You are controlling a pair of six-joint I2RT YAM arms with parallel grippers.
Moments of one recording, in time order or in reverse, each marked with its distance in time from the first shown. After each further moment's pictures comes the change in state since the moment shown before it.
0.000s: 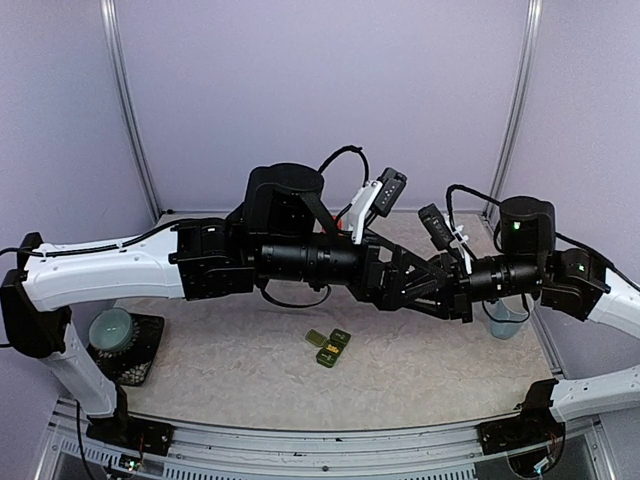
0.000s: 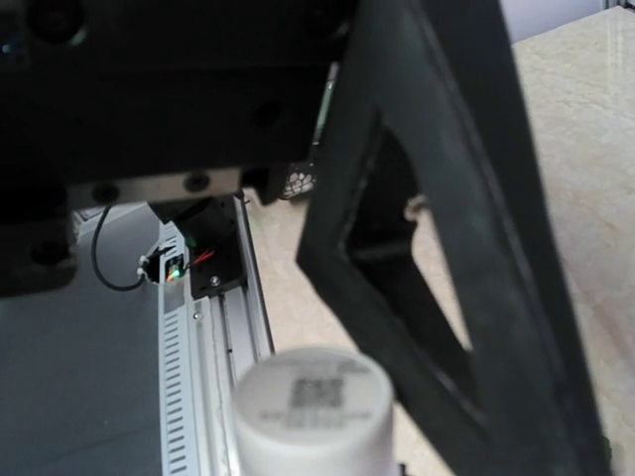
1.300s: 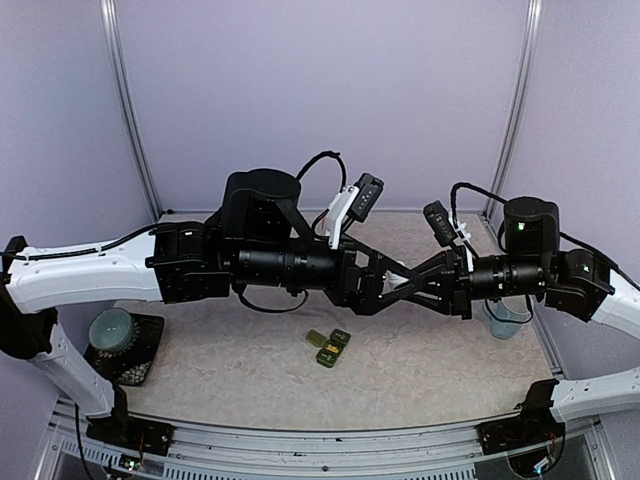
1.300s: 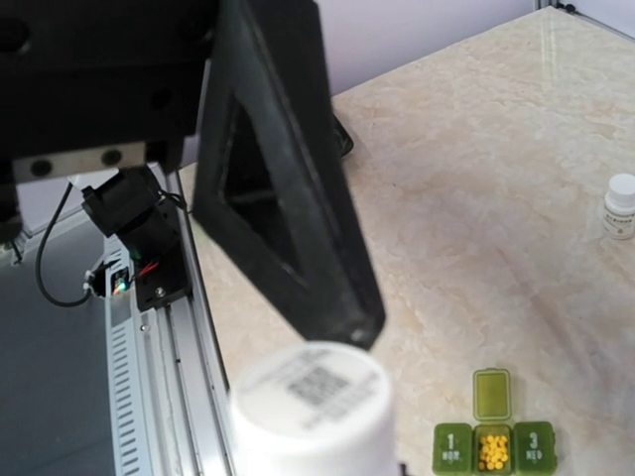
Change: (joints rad) left arm 0.011 -0.096 -0.103 -0.028 -0.037 0.001; right arm 0.000 -0.021 -0.001 -0.023 0.101 -0.010
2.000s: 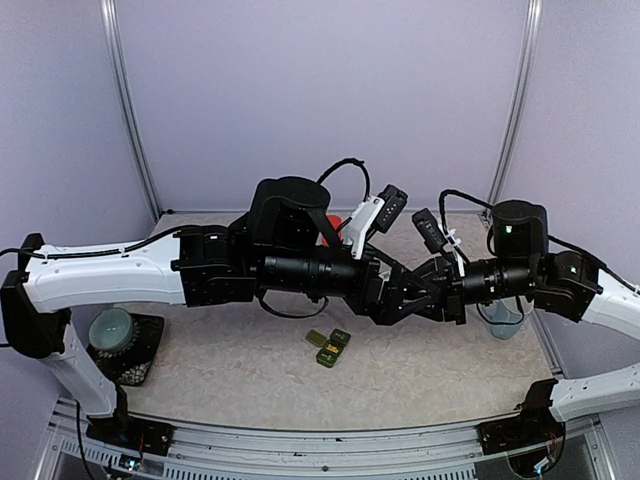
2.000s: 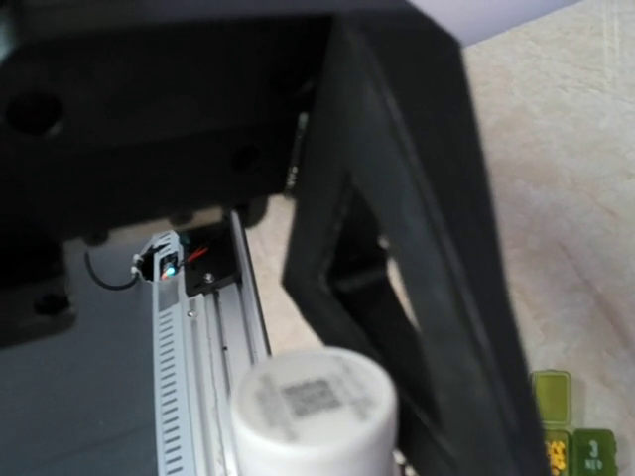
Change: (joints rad) left arm -0.021 0.089 0.061 -0.011 -0.008 0.043; right arm 0.000 0.043 -0.025 0.054 -0.095 0.025
